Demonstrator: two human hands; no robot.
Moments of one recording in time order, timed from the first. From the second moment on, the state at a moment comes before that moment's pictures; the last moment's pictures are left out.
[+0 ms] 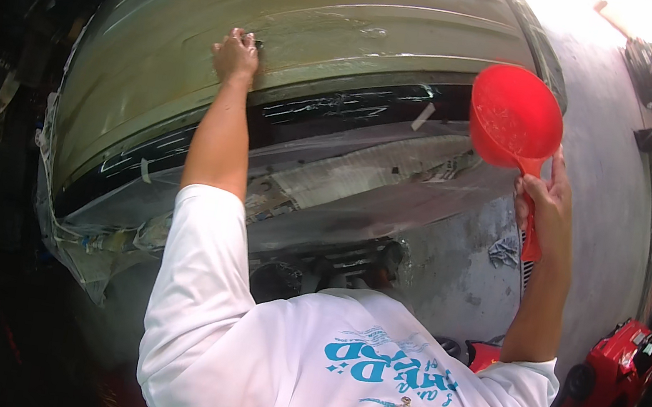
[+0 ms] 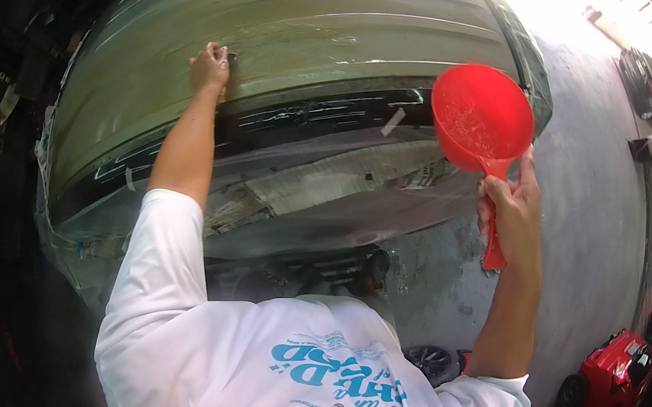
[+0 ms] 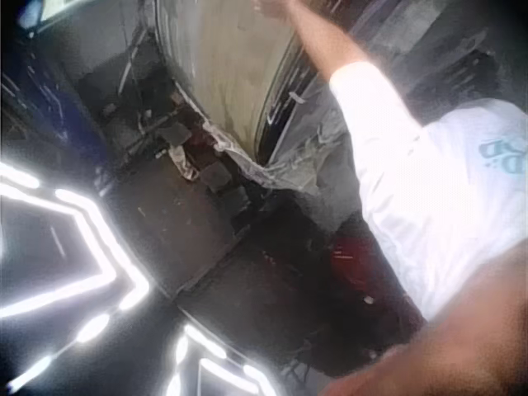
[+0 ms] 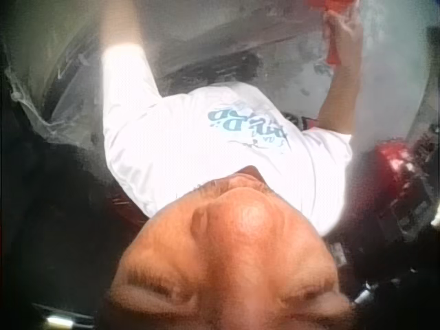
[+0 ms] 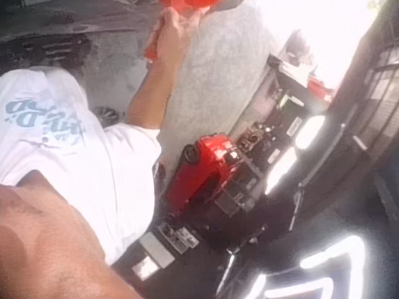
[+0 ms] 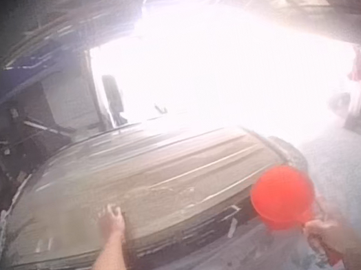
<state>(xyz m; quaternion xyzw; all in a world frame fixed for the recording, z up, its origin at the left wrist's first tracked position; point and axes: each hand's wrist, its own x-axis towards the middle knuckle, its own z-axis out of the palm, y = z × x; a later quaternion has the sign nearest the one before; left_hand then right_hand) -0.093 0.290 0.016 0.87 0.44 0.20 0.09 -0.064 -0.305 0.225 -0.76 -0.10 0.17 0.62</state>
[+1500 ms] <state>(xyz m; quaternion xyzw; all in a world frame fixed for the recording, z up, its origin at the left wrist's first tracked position) 0.090 -0.180 -0.028 0.99 0.06 0.08 0.01 0.130 -0.522 0.117 -0.82 0.05 0.14 0.55</state>
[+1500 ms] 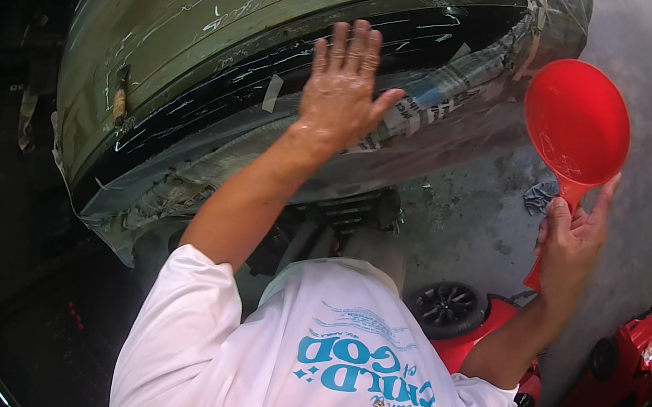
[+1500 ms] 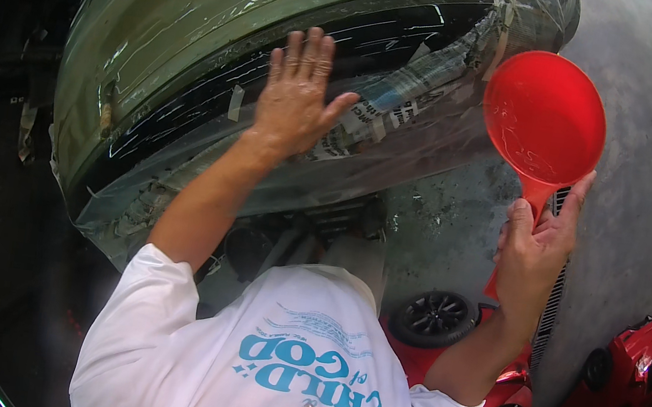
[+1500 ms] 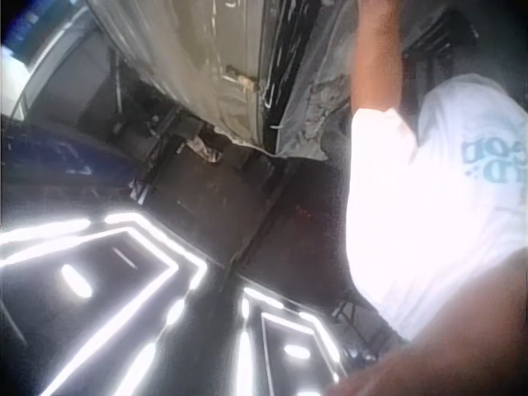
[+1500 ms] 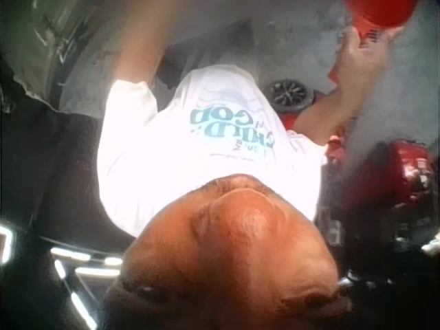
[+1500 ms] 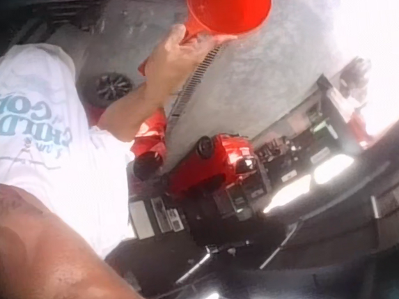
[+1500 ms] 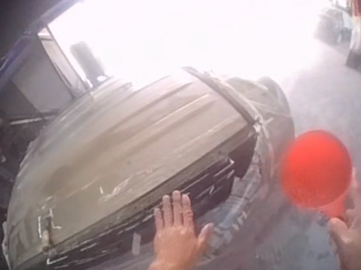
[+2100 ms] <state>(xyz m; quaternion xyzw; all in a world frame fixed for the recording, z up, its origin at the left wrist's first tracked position) 0.192 -0.212 -0.032 1.00 -0.03 0.08 -0.03 0.173 -0.502 0.105 -0.77 0.06 0.10 0.62</state>
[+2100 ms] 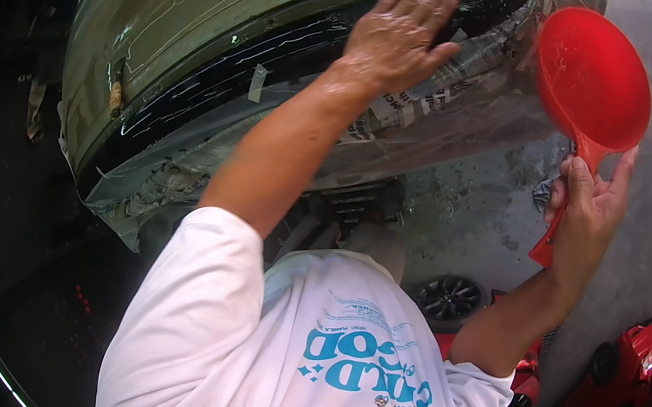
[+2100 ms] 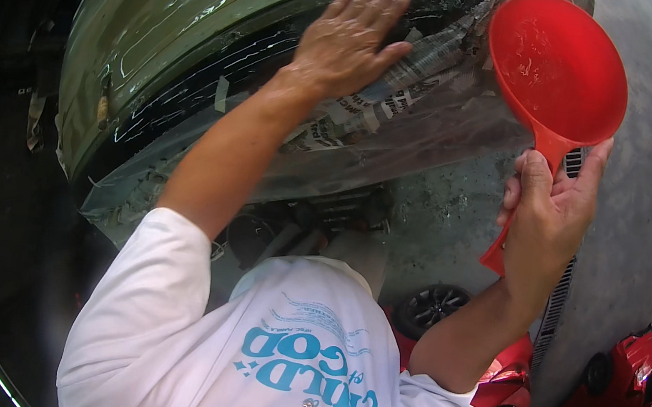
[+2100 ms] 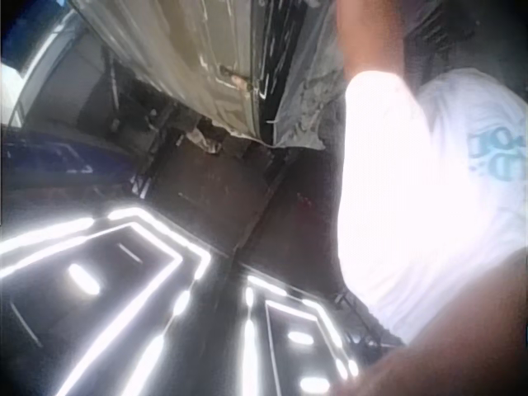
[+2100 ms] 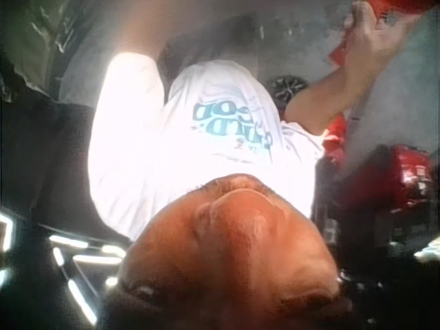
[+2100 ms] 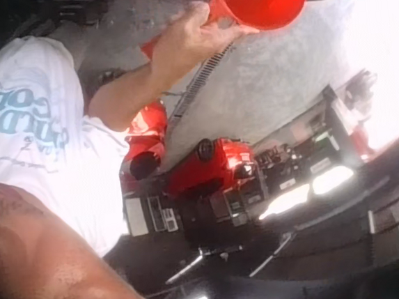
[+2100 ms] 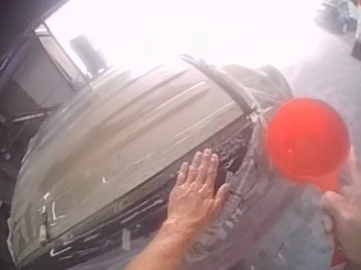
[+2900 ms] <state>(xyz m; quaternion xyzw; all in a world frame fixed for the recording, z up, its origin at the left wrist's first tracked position) 0.252 -0.303 -0.020 1.00 0.00 0.06 0.07 0.065 -0.653 0.019 -0.72 0.26 0.06 0.64</state>
